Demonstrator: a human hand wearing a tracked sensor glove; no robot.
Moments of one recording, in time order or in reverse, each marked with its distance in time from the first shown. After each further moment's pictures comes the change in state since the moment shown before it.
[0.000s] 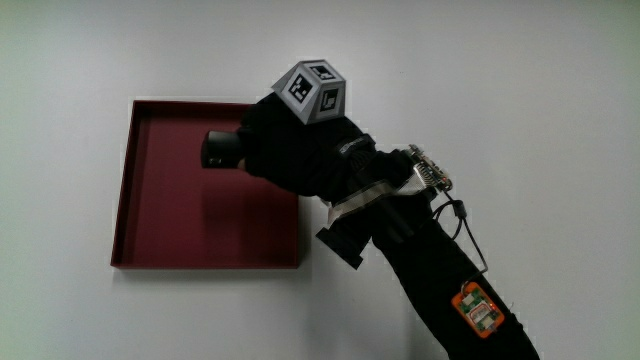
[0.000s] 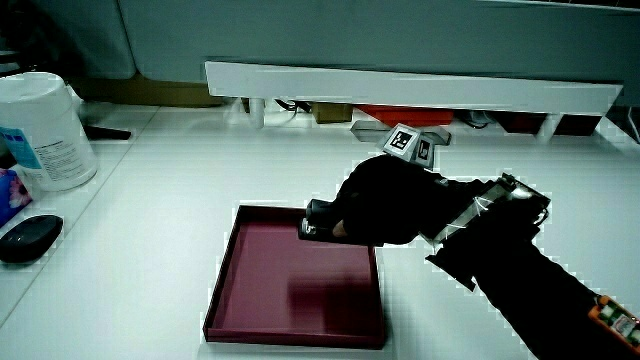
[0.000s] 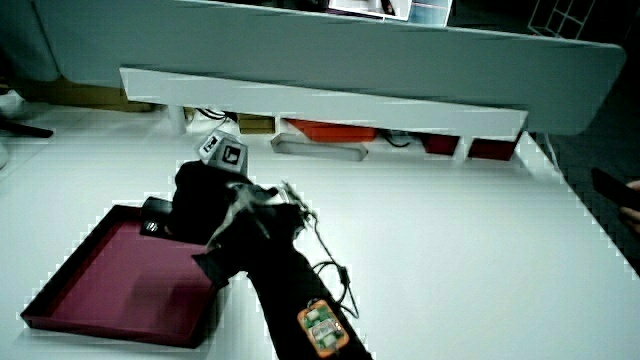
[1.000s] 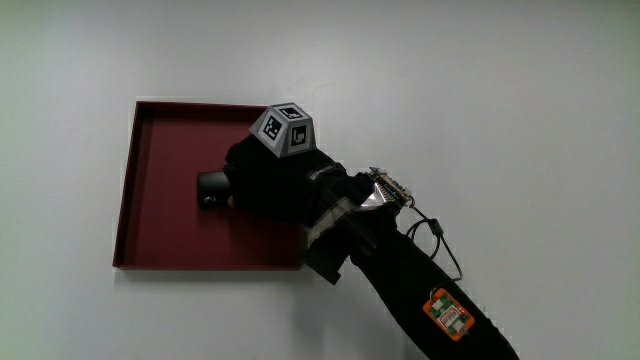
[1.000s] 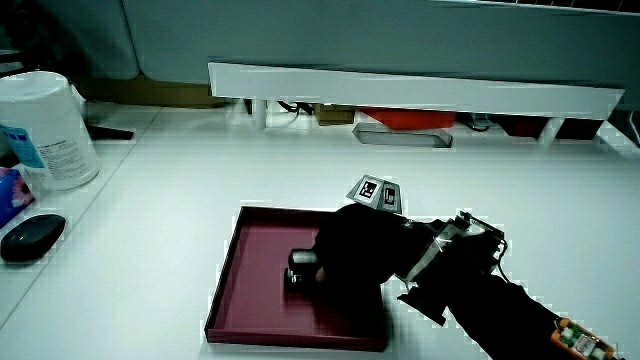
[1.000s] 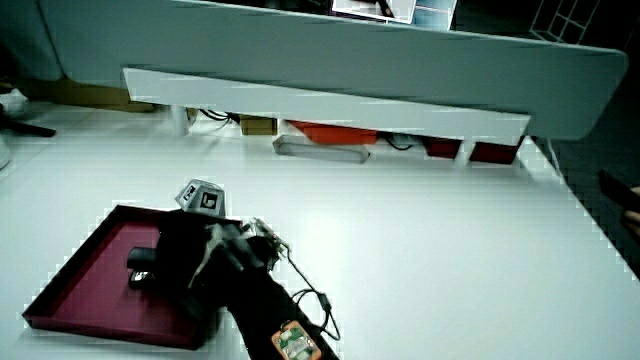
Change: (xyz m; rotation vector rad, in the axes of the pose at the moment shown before) arm 0.023 0.031 -0.077 -0.175 -0.010 -0.063
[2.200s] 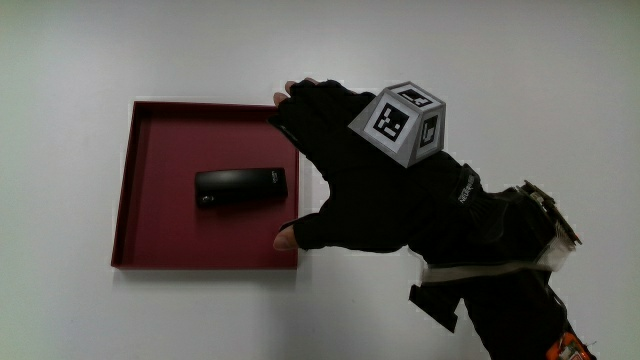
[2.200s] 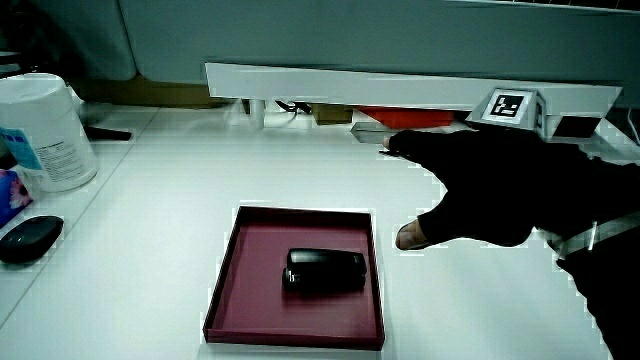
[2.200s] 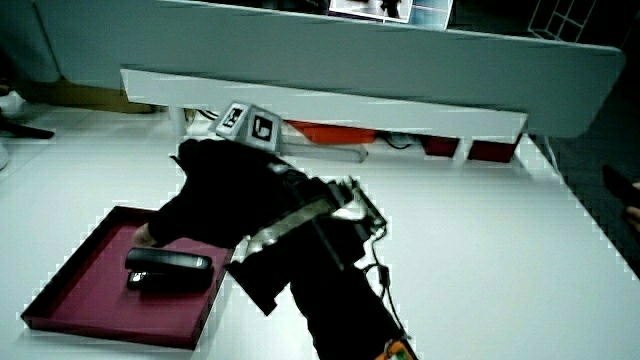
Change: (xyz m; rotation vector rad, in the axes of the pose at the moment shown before) arm -0.045 -0.158 0.108 0.025 -0.030 0.106
